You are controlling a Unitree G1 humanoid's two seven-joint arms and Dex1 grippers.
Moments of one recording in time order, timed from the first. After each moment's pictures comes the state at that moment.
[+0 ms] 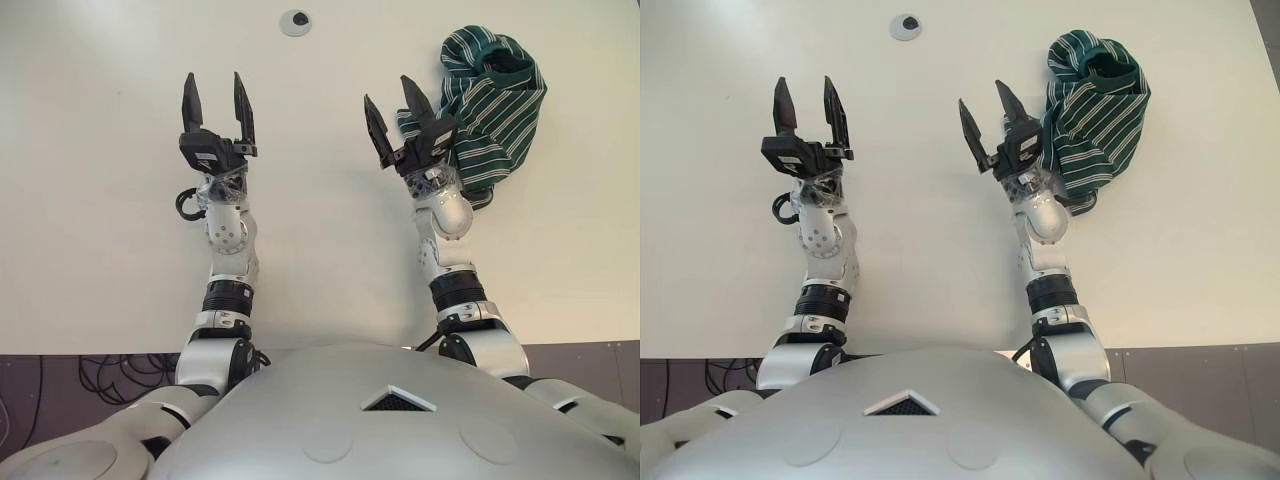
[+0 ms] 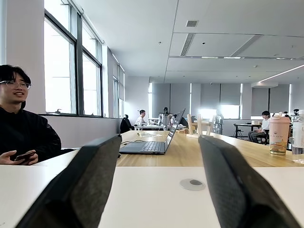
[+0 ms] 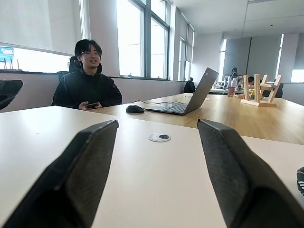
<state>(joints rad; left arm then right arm) -0.13 0.03 0.04 0.53 -0.02 -0.86 0.01 -0.19 0.03 0.07 0.53 0.12 -0.65 0.44</state>
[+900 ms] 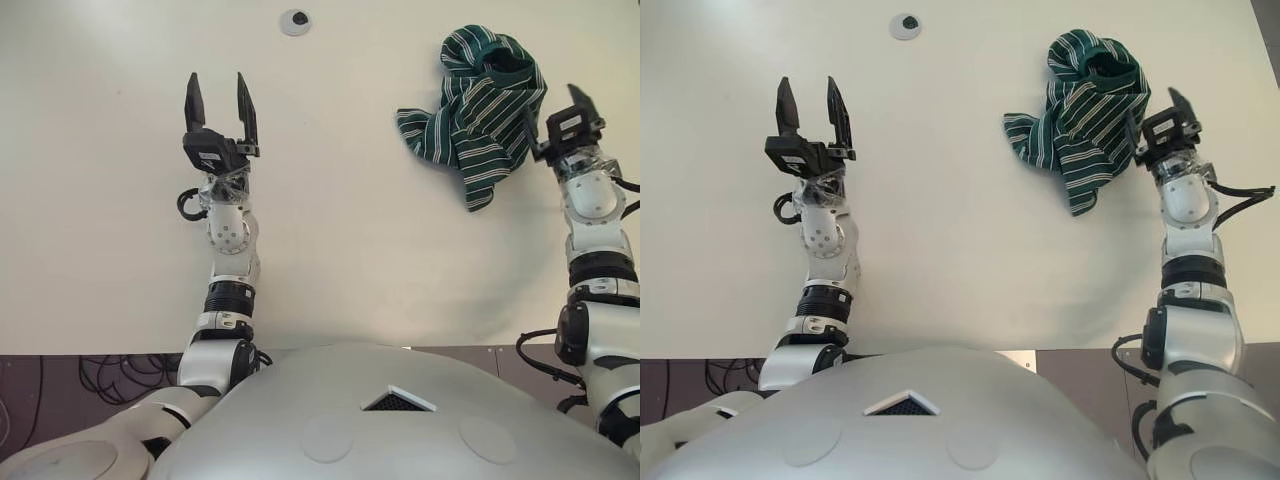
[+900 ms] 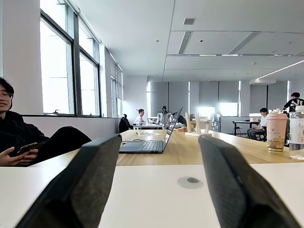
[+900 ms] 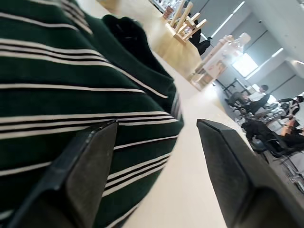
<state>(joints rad) -0.13 0.01 0.04 0.53 0.02 -0.84 0.02 -0.34 -0.57 -0.07 0.98 -0.20 -0.64 0.26</state>
